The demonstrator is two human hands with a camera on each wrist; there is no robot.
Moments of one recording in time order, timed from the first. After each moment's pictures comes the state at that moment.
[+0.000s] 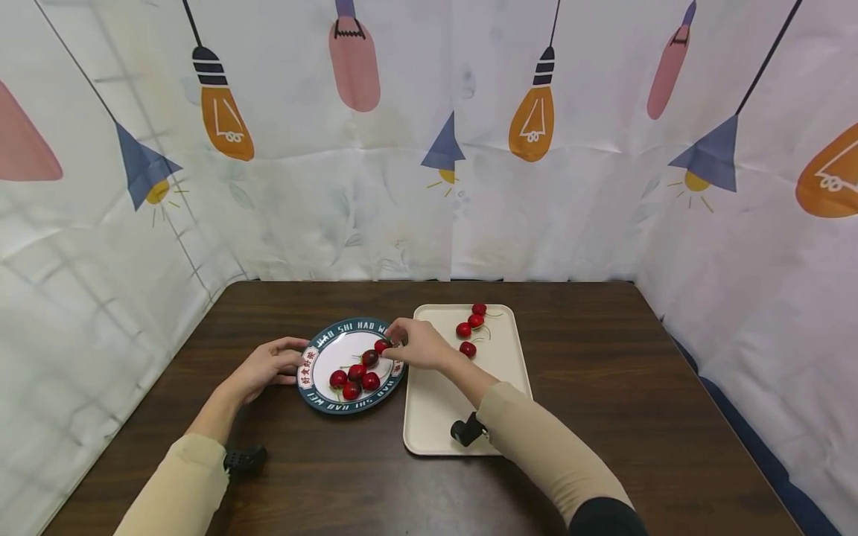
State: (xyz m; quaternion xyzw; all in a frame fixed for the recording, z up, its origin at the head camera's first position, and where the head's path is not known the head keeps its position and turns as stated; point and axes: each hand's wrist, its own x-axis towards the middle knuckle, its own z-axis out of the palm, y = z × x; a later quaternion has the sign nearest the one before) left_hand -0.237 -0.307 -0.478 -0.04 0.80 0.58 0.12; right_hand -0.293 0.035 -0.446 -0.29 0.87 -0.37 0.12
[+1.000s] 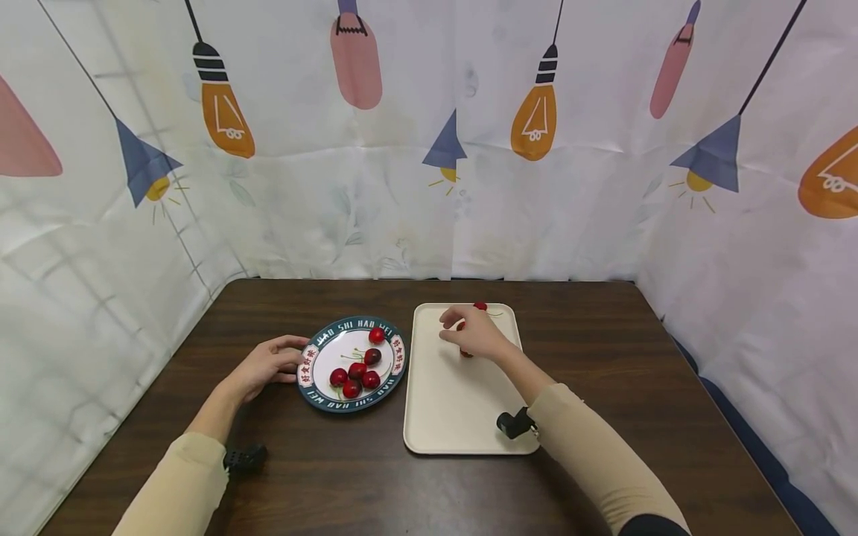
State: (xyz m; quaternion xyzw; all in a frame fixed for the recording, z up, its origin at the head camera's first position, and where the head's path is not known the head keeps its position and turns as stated) left_hand -0.237 -0.306 -0.480 -0.04 0.80 0.58 0.12; right_hand -0.307 0.122 -0.441 -0.22 0.89 -0.40 0.07
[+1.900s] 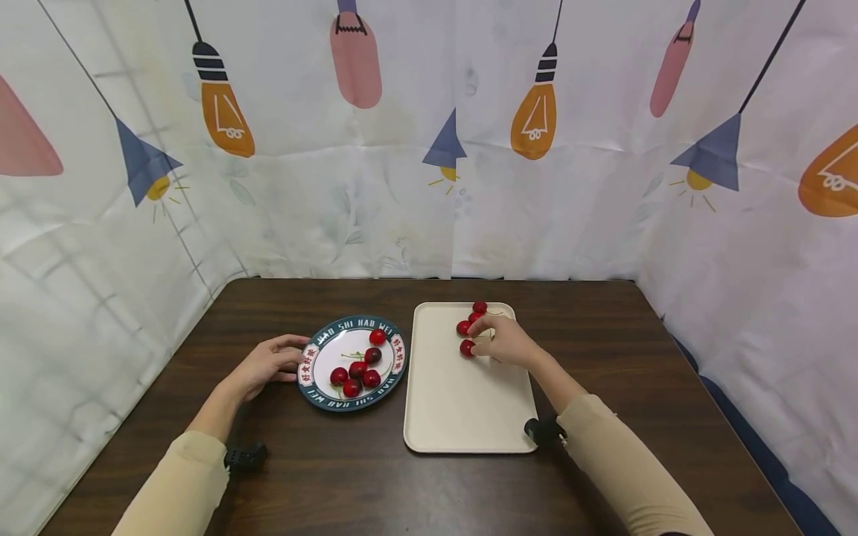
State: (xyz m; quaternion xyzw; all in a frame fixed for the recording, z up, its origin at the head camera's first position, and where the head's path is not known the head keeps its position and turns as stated) left_hand -0.240 -0.308 -0.482 -0.04 0.80 0.59 0.12; right_hand -0.301 0.176 -0.453 -0.21 0.87 -0.43 0.12
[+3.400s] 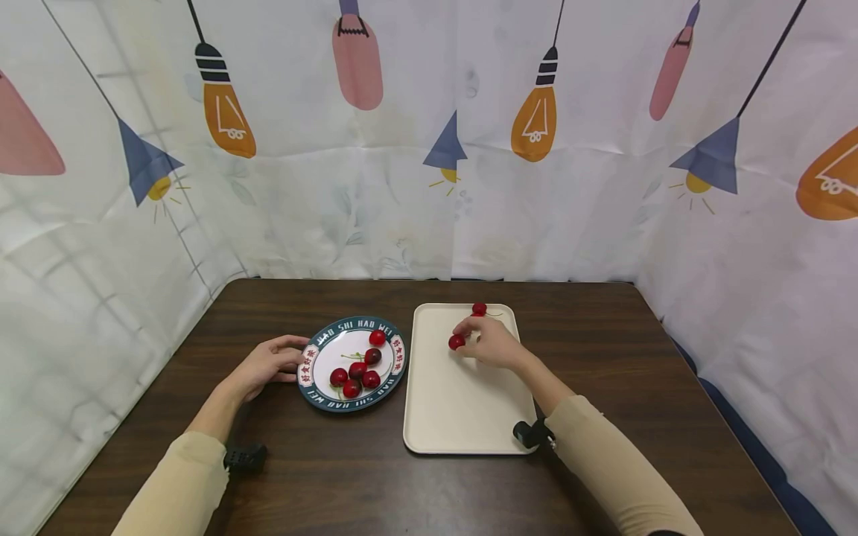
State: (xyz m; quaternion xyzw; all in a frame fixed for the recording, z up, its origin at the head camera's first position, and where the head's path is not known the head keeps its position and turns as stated) left_hand -0.237 -0.306 -0.480 -0.04 0.80 0.59 0.11; right_hand -0.297 0.152 -0.451 -0.24 0.87 -0.43 0.09
